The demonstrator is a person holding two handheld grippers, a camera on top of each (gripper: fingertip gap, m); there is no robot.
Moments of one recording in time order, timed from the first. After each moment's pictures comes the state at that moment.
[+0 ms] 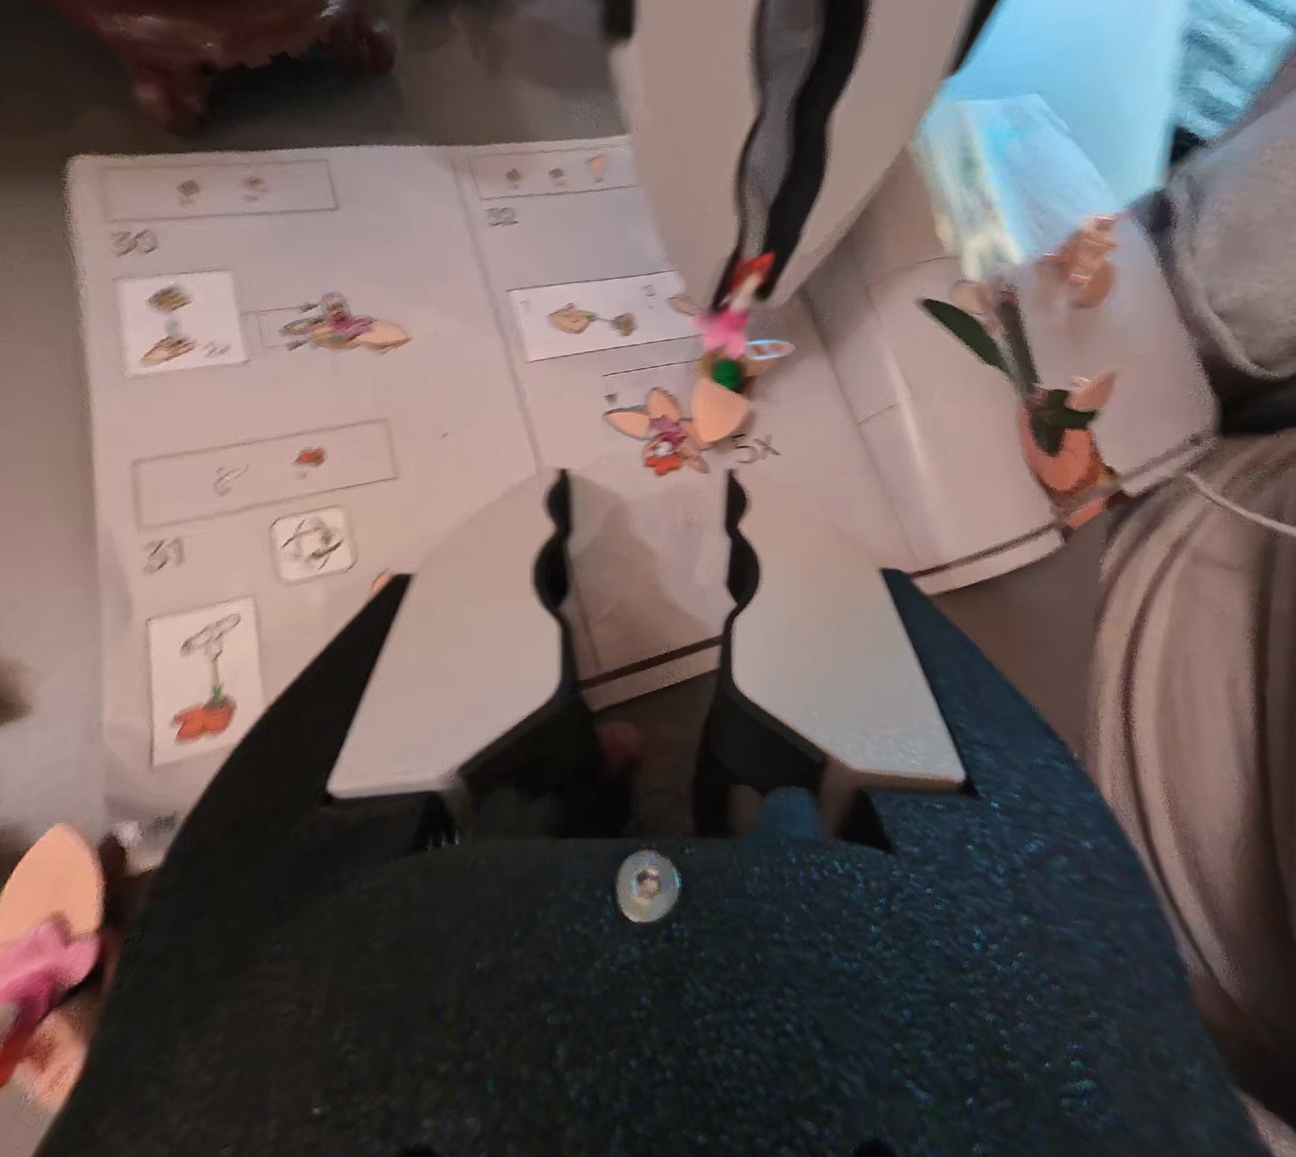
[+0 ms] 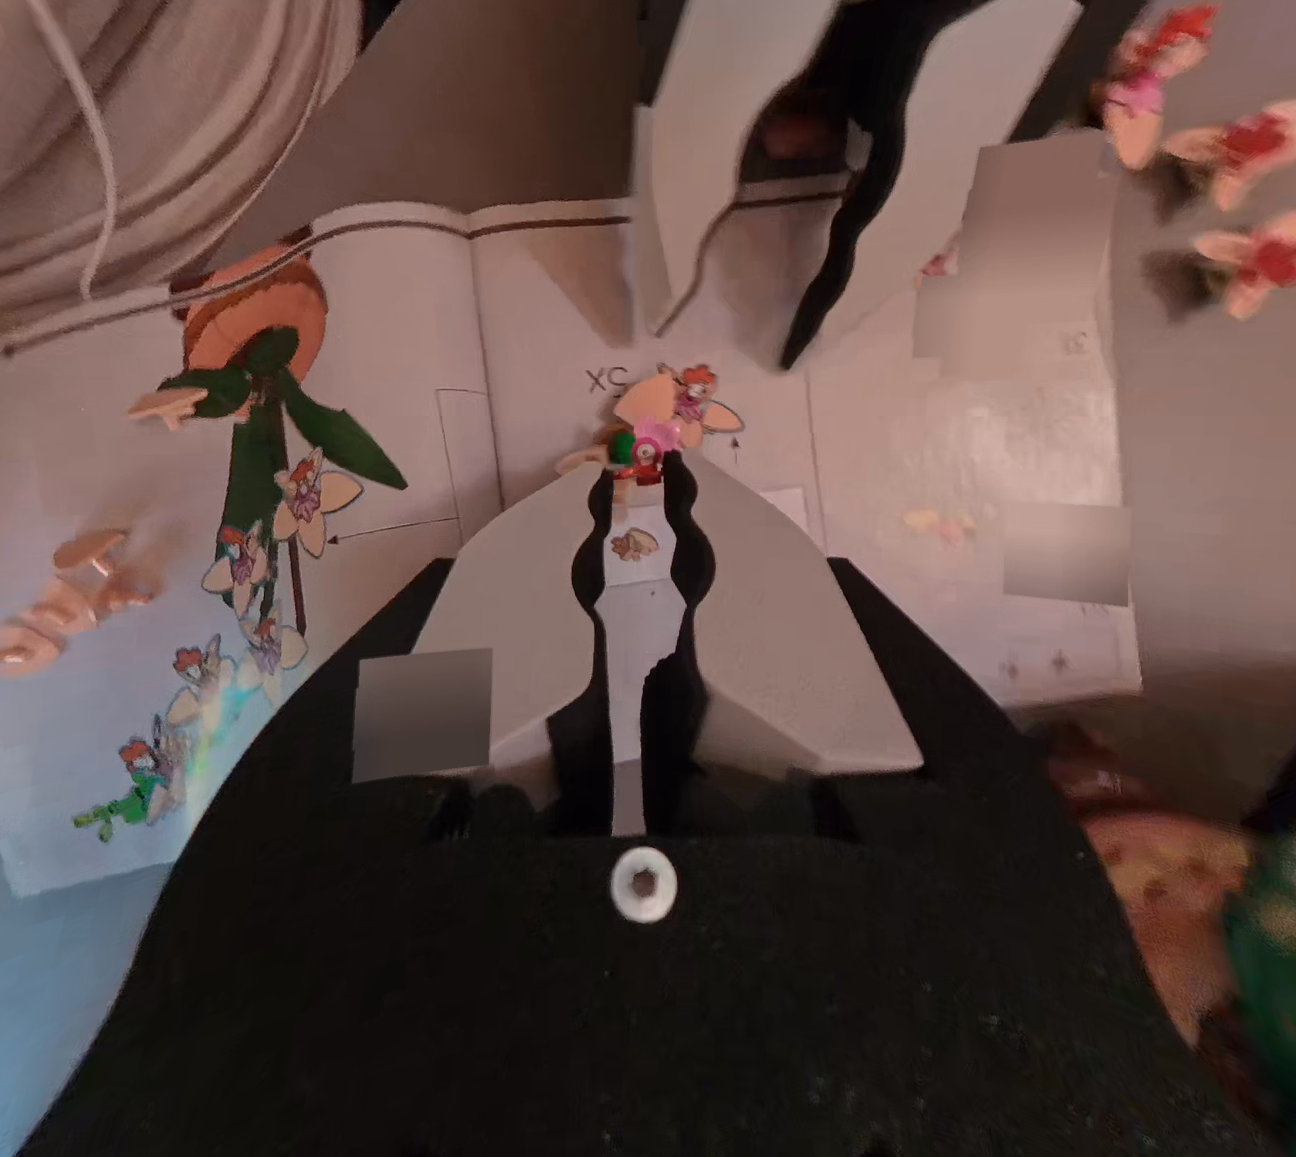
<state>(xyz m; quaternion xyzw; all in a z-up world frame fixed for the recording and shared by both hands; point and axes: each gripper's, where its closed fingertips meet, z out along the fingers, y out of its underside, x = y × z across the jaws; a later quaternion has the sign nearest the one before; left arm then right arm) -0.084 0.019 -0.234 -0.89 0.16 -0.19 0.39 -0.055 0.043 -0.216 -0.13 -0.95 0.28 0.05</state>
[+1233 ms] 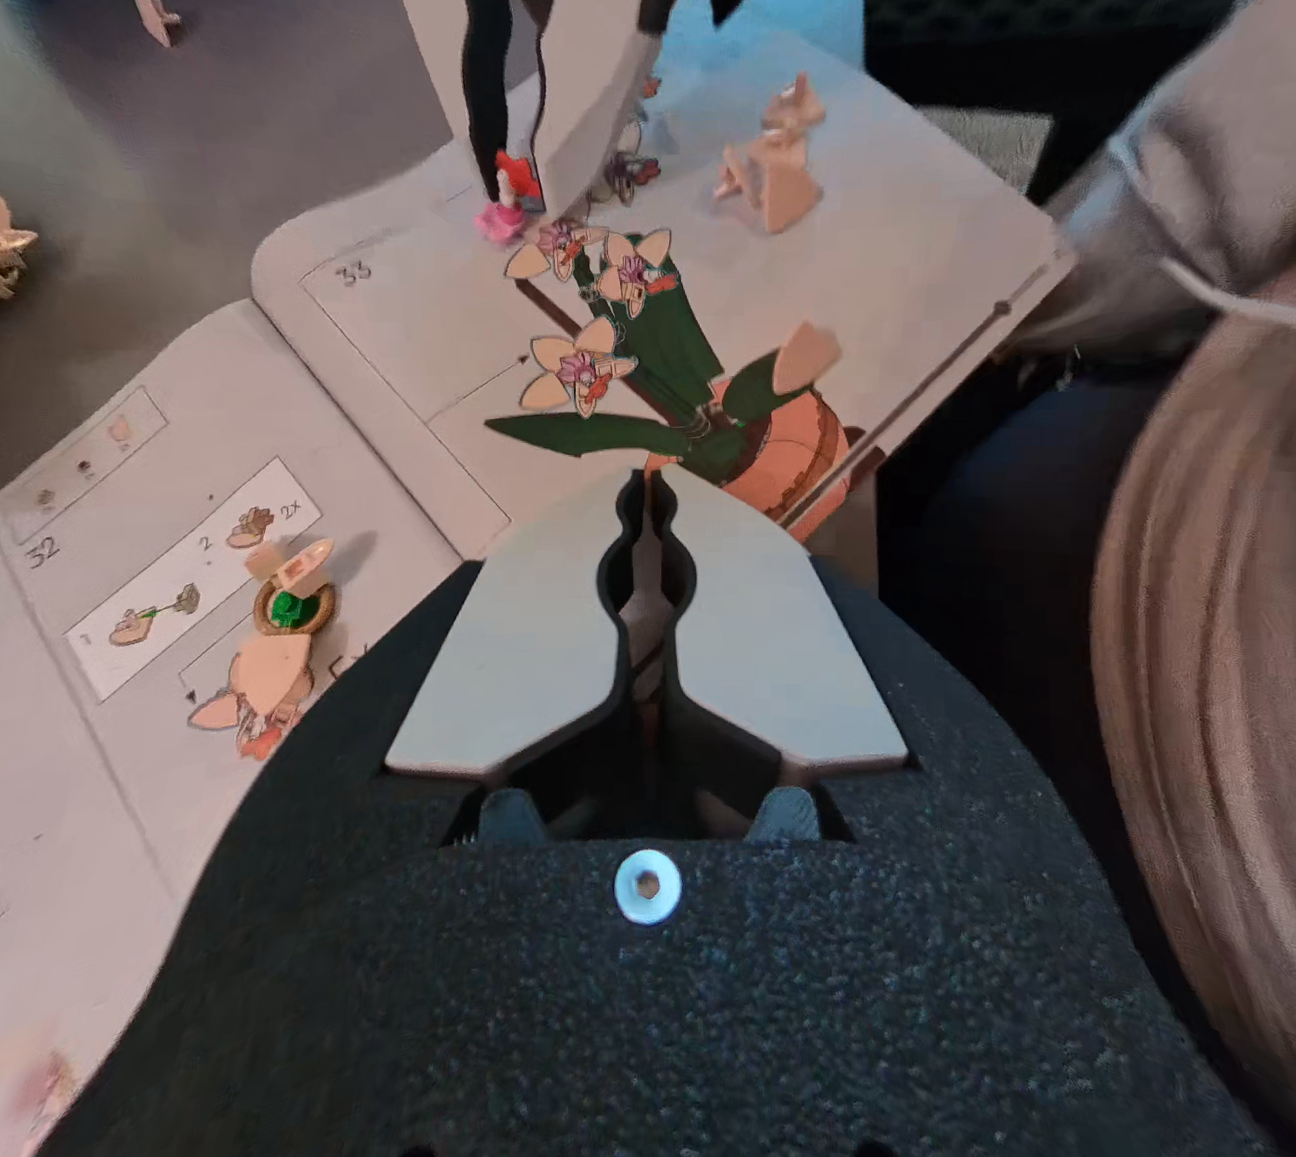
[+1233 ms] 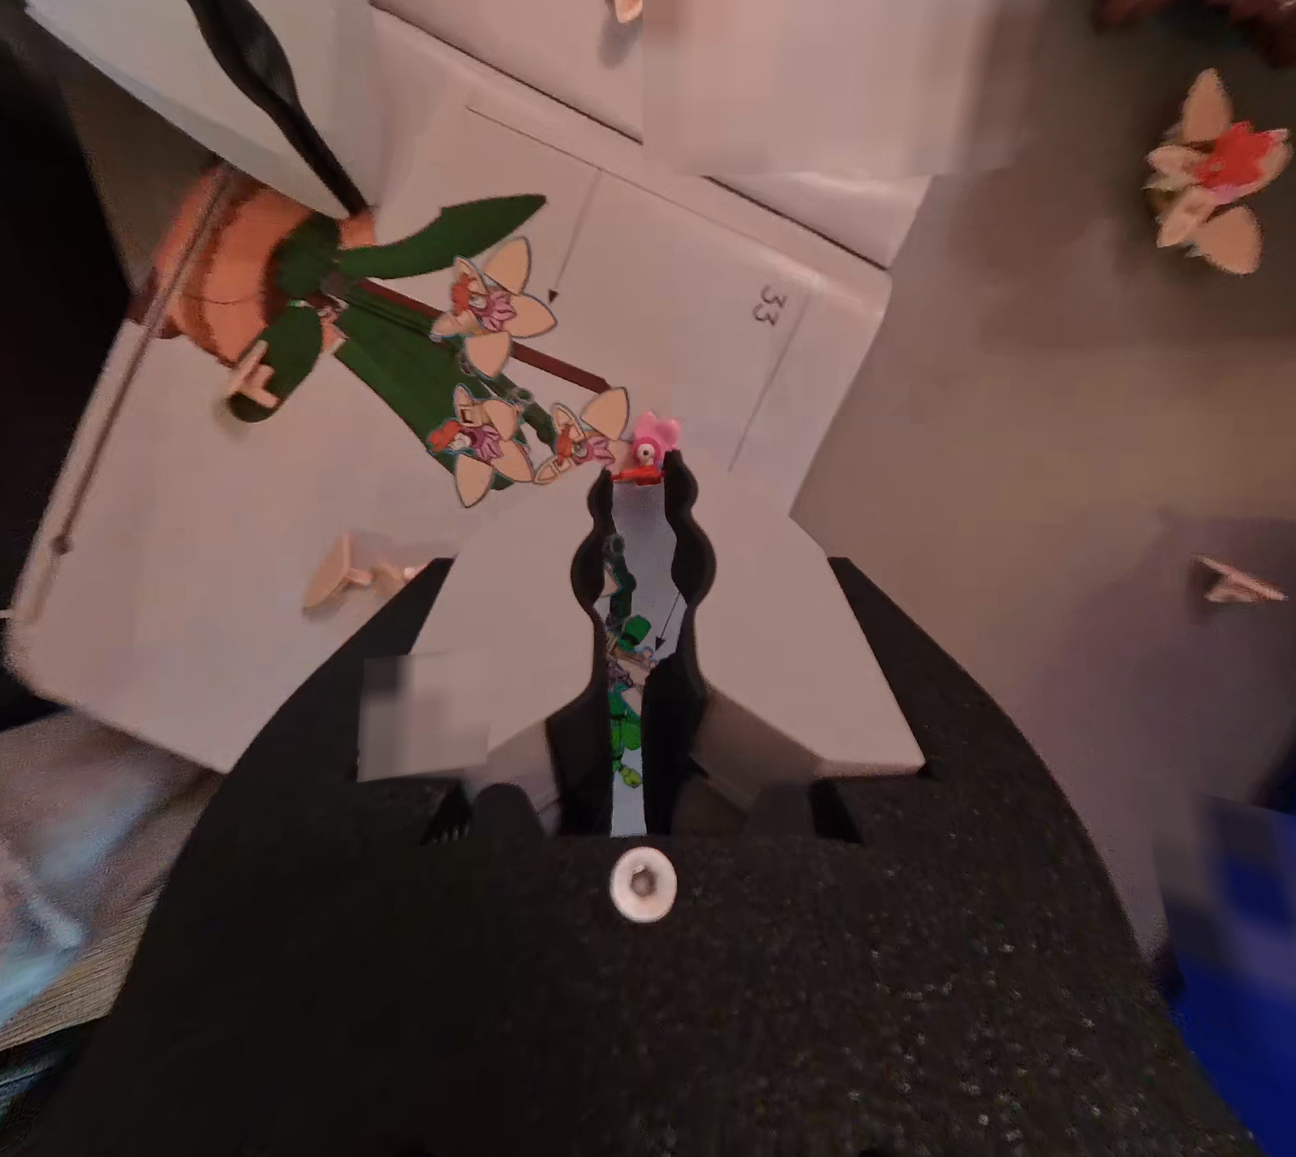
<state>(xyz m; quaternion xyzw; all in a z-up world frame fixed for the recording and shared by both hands) 0.035 0.000 -0.242 -0.83 0.39 -0.12 0.39 0.067 0.089 -0.244 -0.54 -0.78 0.22 0.22</state>
